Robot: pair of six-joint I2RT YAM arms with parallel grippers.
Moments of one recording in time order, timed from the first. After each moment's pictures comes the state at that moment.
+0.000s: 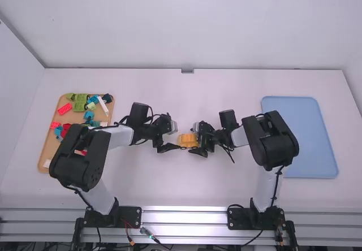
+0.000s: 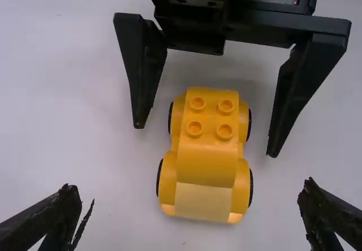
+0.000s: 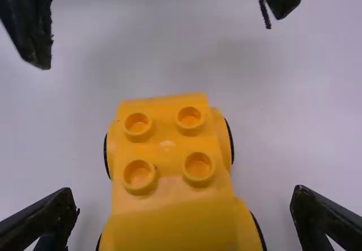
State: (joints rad) left arm -0.20 1.75 0.73 0.07 0.86 0.90; right arm 0.29 2.05 0.73 0.31 -0.99 -0.92
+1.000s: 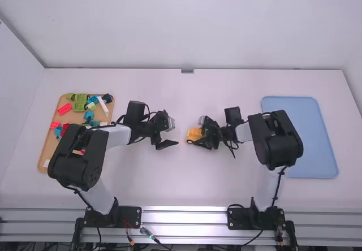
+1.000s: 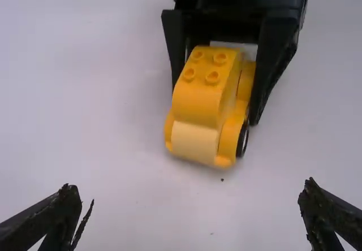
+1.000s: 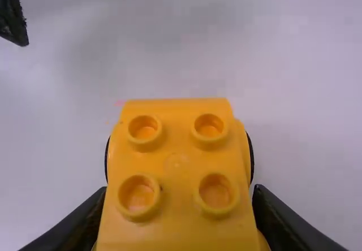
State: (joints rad) left arm -0.17 1.75 0.73 0.12 0.86 0.90; right arm 0.20 2.02 0.79 0.13 -0.94 -0.79
